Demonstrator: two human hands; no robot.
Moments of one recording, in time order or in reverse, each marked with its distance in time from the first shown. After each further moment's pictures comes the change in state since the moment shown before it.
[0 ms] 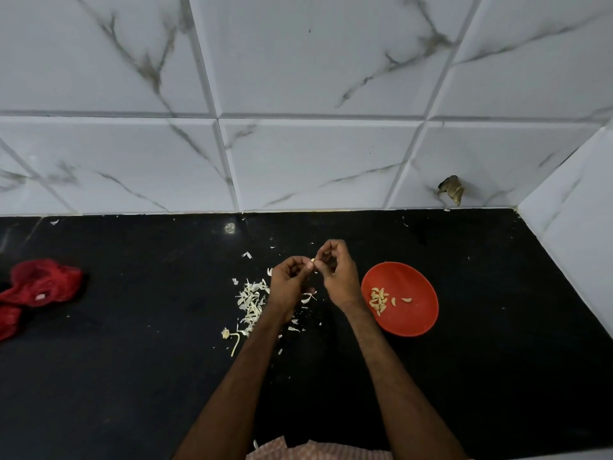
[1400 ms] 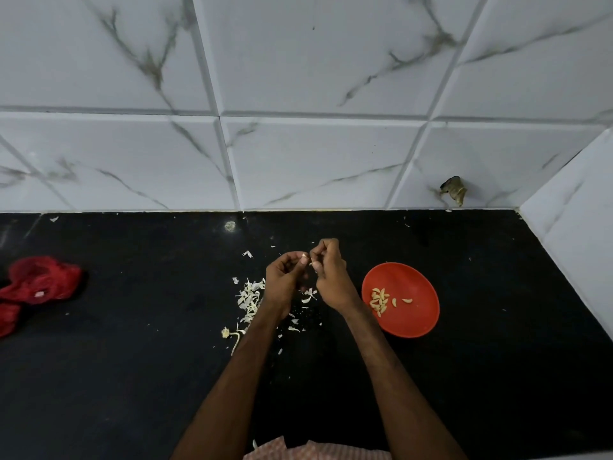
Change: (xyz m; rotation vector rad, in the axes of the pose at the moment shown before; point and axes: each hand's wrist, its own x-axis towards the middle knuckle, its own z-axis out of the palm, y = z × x) left_hand 0.002 0.006 -0.009 0.011 0.042 -0.002; right_hand 0.000 -0.011 0.005 -0.243 -0.142 -0.090
